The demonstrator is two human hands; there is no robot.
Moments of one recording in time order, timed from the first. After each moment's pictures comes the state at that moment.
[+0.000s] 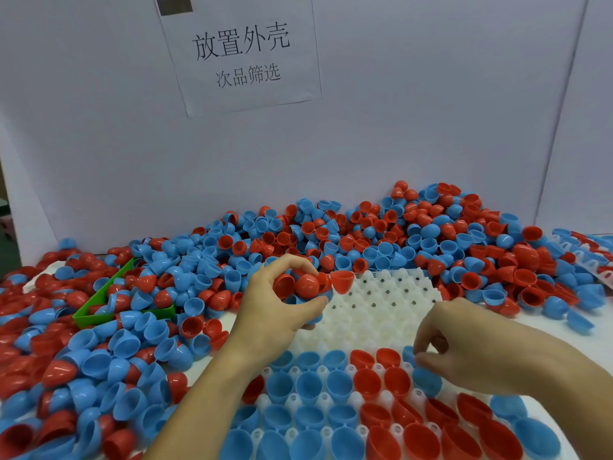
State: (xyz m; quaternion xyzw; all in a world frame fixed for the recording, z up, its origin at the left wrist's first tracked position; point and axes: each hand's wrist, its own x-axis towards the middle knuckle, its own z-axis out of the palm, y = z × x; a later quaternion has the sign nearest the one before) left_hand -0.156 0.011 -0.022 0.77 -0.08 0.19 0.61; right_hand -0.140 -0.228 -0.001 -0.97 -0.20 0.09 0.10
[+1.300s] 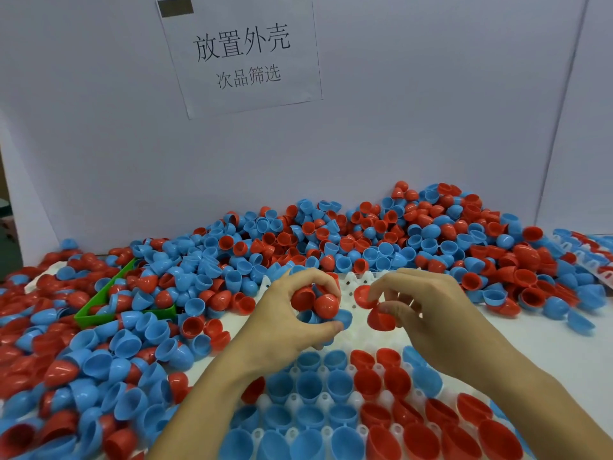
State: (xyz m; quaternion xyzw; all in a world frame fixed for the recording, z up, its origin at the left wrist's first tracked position) left_hand -0.164 0.011 -0.017 0.82 -0.16 0.10 0.54; right_hand -0.126 -0.204 -0.020 -0.89 -0.30 -0.18 0.29
